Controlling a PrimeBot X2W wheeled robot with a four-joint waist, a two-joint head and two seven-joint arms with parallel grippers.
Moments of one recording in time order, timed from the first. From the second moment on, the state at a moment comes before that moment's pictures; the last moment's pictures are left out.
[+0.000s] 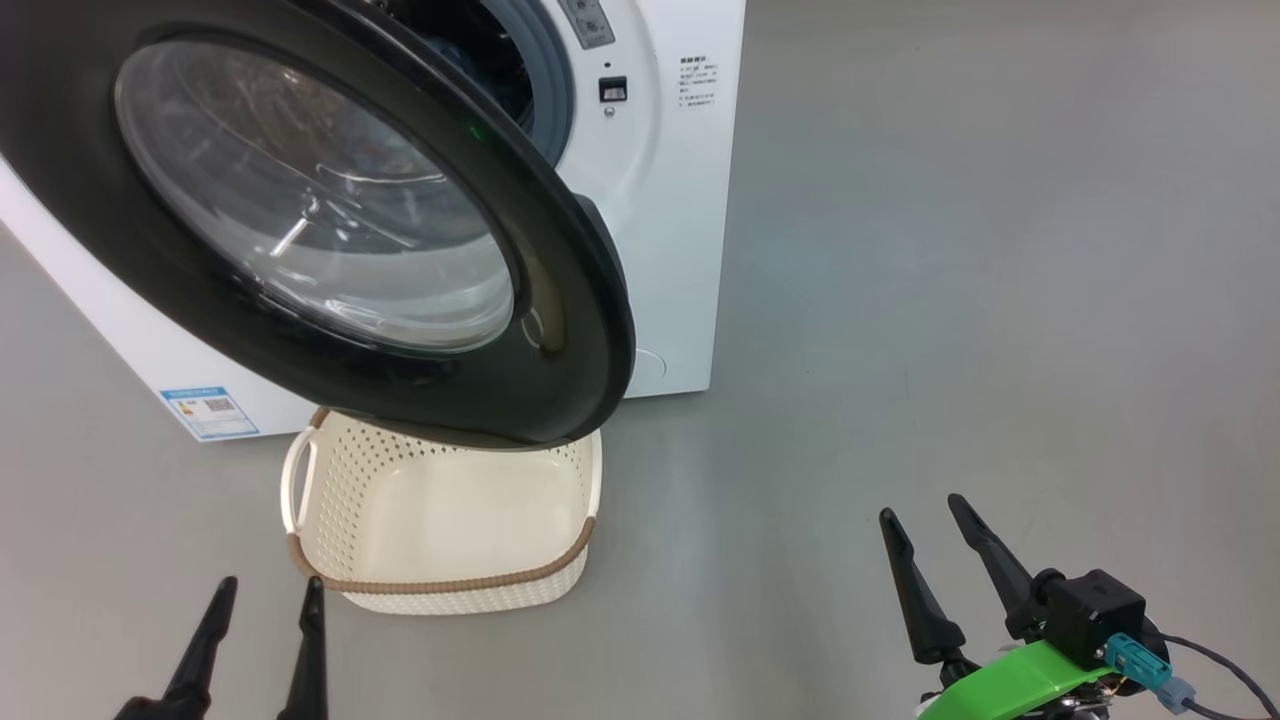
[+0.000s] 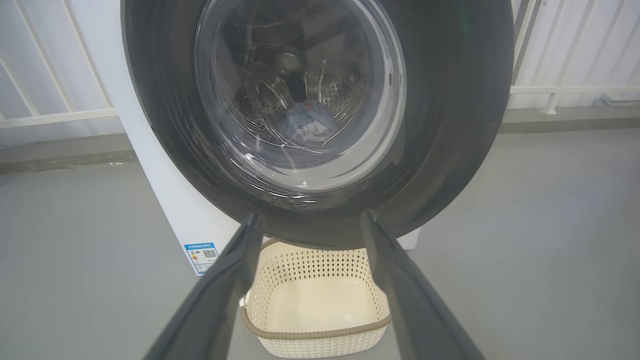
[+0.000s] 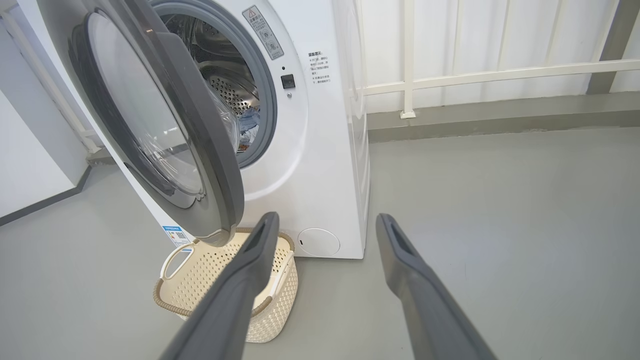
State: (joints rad) left arm 0.11 0.07 0.05 0.05 -0.12 -0.09 -0.26; right arm -0.05 -0.05 0.09 0.21 0.22 0.13 -0.26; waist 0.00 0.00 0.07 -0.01
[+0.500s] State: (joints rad) left arm 0.11 0.05 0.08 0.06 -0.12 -0.08 -0.26; right arm -0.04 -0.05 0.09 0.20 0.19 0.13 -0.26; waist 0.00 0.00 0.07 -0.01
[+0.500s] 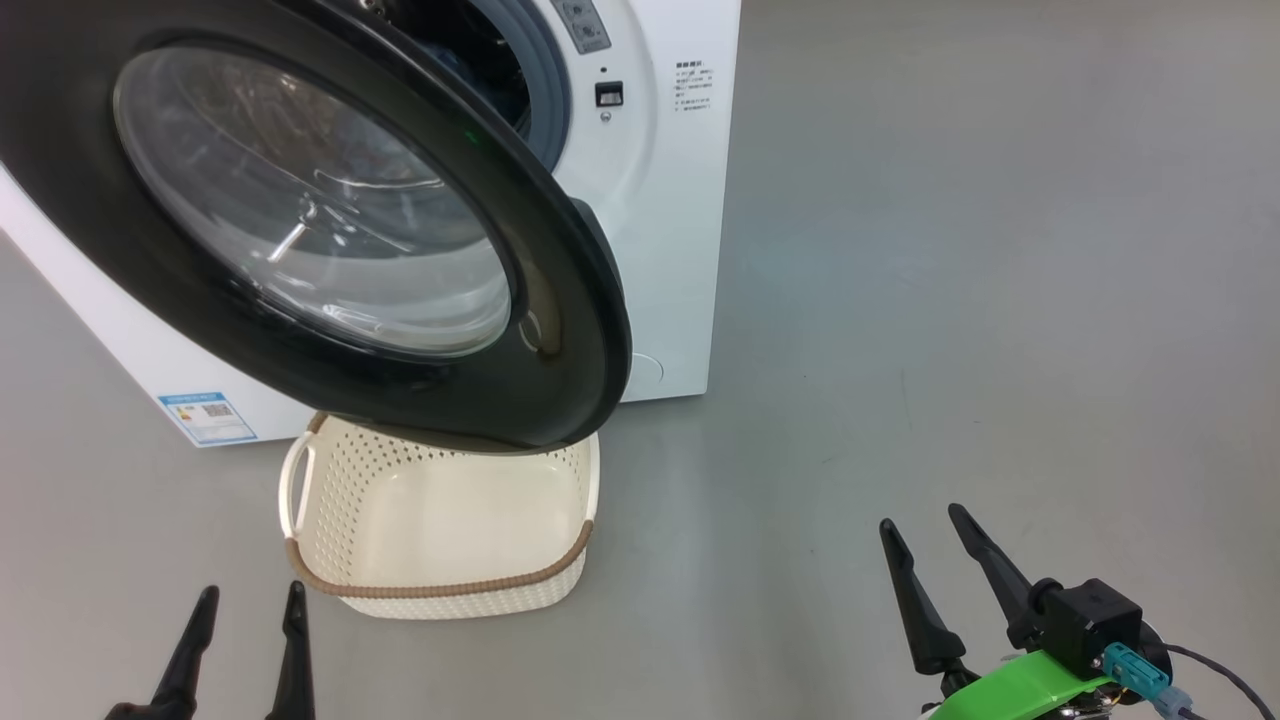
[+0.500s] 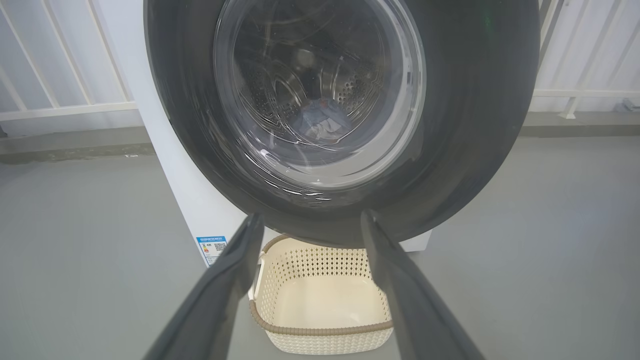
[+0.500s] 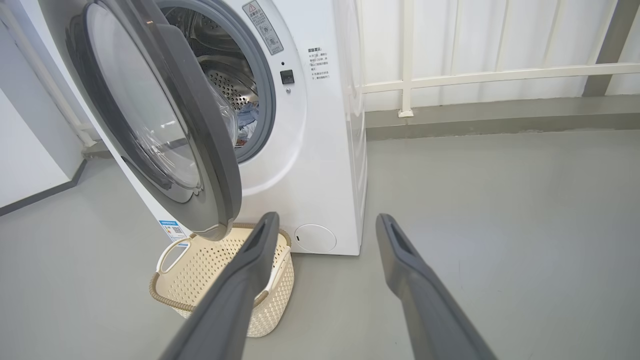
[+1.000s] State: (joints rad) left arm 0.11 0.05 0.09 0.08 -0.11 -0.08 -0.26; right arm -0.02 -0.05 0.08 0.20 0.19 0.13 -0.26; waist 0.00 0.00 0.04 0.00
